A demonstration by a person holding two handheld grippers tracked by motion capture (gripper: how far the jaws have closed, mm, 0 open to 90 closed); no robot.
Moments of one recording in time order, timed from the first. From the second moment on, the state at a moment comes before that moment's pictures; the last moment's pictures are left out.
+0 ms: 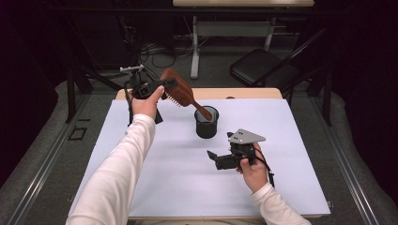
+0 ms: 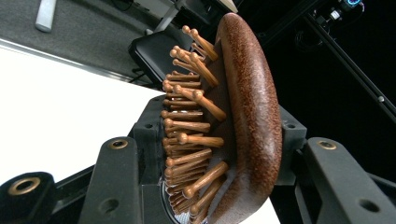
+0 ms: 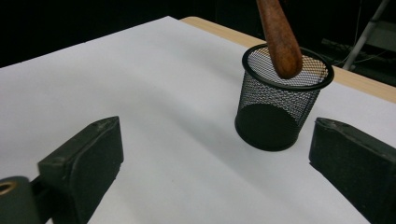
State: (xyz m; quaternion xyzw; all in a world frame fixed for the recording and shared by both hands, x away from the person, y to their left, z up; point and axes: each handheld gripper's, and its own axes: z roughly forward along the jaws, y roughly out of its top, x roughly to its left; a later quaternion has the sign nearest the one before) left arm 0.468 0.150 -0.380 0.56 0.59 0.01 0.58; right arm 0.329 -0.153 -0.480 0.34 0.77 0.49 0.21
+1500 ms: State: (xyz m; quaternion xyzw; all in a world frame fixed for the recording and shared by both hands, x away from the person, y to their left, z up) left arm 0.479 0.122 -0.408 0.58 0.60 0.04 0.55; right arm 0.332 -0.152 -0.482 0.34 0.78 0.48 0.22
